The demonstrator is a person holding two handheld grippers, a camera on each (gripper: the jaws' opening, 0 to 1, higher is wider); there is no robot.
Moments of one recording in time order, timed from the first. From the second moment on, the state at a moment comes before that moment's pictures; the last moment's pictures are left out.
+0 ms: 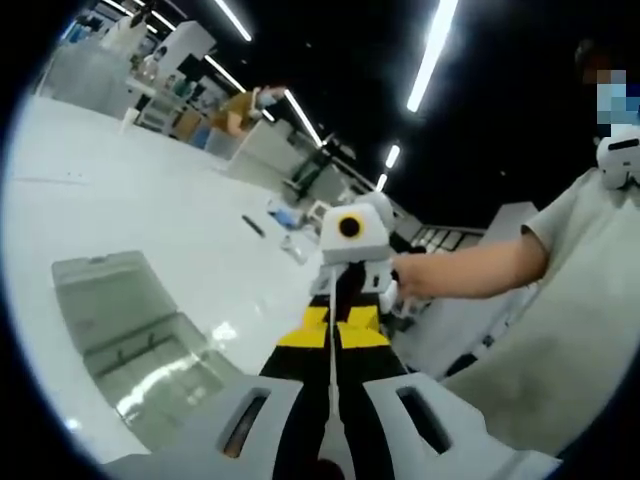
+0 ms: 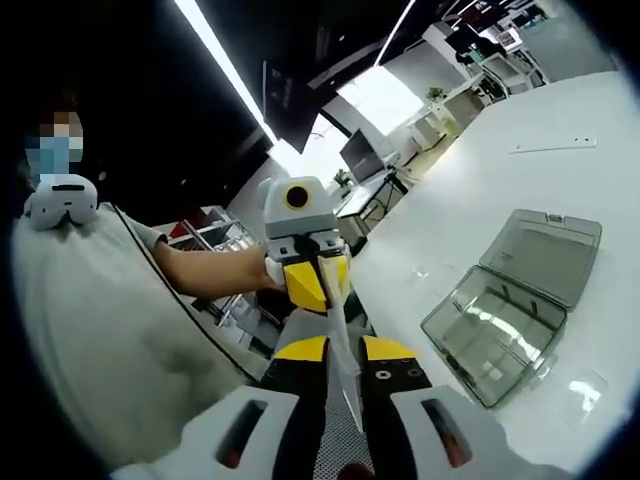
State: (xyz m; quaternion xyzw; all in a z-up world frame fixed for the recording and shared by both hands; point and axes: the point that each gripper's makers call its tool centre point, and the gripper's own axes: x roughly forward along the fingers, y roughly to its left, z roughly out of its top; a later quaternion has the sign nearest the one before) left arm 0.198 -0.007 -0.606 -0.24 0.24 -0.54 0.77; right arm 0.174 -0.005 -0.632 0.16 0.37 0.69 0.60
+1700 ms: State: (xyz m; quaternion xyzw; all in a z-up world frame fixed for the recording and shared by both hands) left arm 0.200 0.004 -0.615 -0.28 0.25 -0.51 0.77; right arm 0.180 -0.005 -0.626 0.18 0.40 0.66 0.61
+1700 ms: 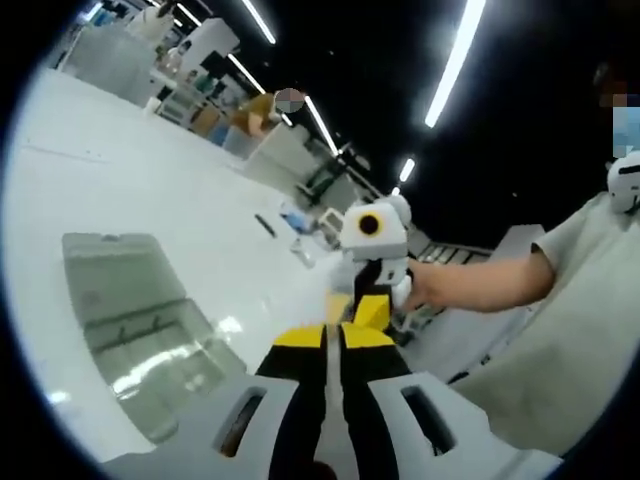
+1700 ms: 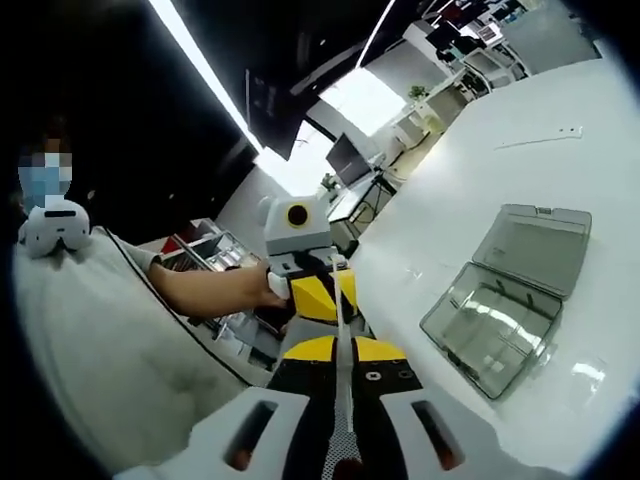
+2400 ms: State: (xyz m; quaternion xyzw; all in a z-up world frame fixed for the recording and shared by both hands) left arm 0.214 0.026 -0.629 -0.23 0.25 -0.45 0.82; right arm 0.205 -0.003 -0.641 0.16 0.45 0.58 0.66
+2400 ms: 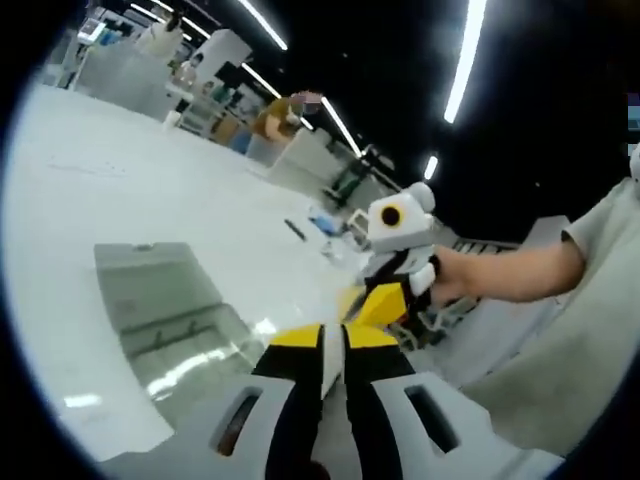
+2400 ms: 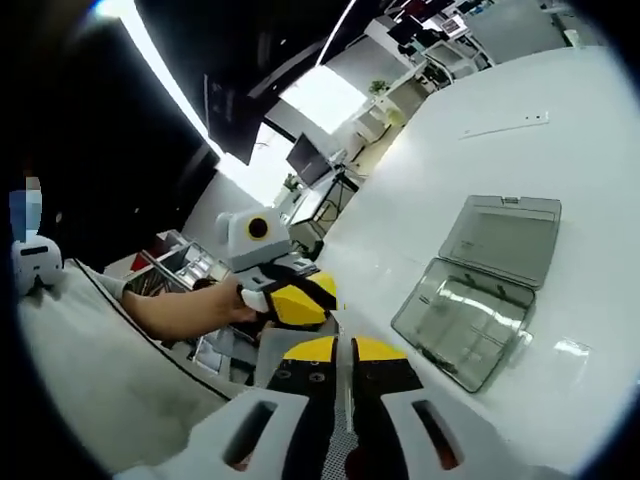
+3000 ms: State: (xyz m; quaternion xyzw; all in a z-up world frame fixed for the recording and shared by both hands) left arm 0.215 0.050 -0.636 -0.16 0.25 -0.42 0.86; right arm 0.218 -0.010 -0.690 0.07 0.56 0.44 0.70
